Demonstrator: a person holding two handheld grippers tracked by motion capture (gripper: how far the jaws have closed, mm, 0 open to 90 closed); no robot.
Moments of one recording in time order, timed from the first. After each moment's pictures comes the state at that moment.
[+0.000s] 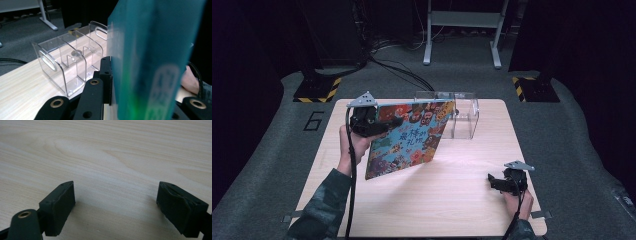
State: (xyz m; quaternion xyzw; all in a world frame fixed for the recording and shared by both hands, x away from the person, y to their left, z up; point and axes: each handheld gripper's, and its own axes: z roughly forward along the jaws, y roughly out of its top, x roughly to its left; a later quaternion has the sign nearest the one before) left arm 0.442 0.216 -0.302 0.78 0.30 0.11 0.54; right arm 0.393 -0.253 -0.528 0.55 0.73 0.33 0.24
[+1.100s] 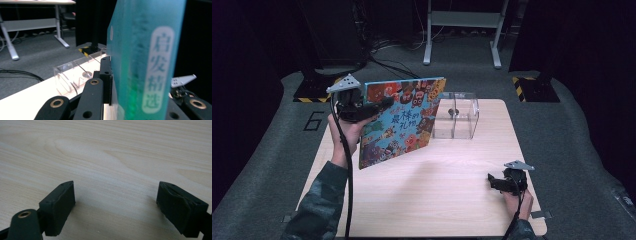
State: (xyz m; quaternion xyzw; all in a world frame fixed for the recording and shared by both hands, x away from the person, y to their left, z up) left arm 0.443 0.236 -0.263 0.72 0.33 0.16 0.59; right arm 0.393 -0.254 -0.528 0.55 0.73 0.33 0.24
